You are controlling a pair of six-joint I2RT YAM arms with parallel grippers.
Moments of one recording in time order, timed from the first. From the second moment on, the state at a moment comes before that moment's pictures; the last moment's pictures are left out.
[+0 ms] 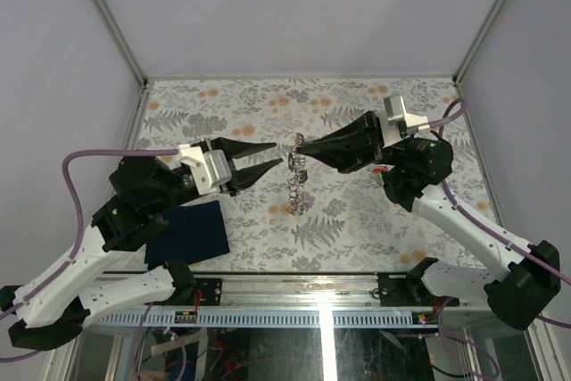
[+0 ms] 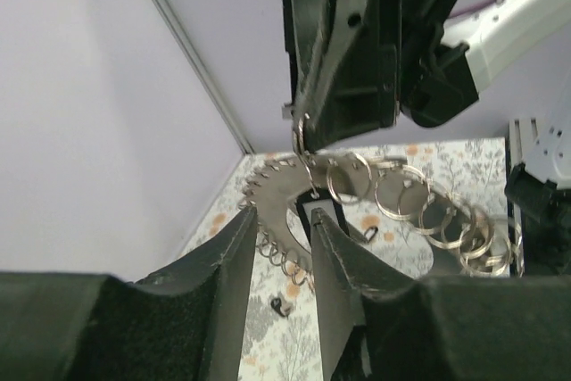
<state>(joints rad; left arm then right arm) -0.92 0.82 1.19 -0.17 0.32 0.32 0.66 1.16 0.97 1.11 -0.89 0.59</state>
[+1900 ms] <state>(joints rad) -0.92 0.90 1.15 0.07 0.48 0.14 0.66 1.11 0.96 1.08 -0.97 0.48</state>
